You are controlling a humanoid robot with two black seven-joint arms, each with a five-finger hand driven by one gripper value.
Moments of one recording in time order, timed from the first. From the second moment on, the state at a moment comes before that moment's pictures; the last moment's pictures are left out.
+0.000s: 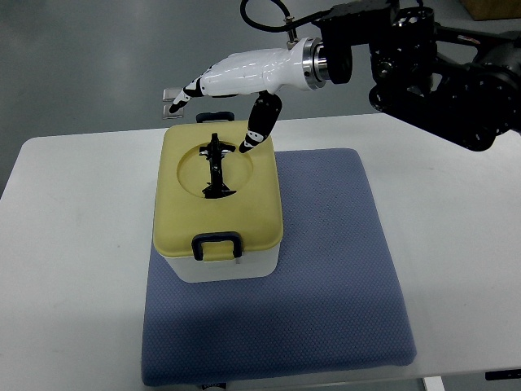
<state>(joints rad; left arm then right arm) -0.07 0.00 -0.02 -0.11 0.02 -0.09 0.05 1.41 -0.31 0.30 1.17 -1.56 0.41 0.26</state>
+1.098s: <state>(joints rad) -0.07 0.00 -0.02 -0.11 0.02 -0.09 0.05 1.48 -0.30 0.13 1.19 -1.75 0.40 0.38</state>
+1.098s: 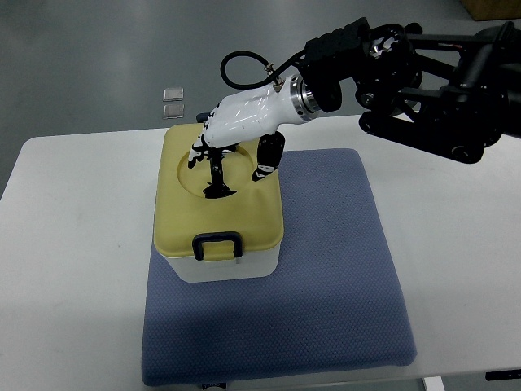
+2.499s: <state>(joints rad) -0.07 0.00 -0.02 -0.11 0.02 -0.09 0.05 1.49 -0.28 0.13 1.26 -2.00 0.32 0.40</state>
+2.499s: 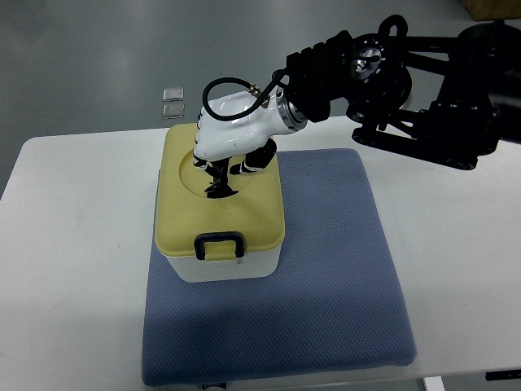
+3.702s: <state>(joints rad) -0.07 0.00 -0.02 -0.11 0.02 -0.09 0.05 1.56 -0.38 0.15 1.15 -1.96 0.18 0.32</state>
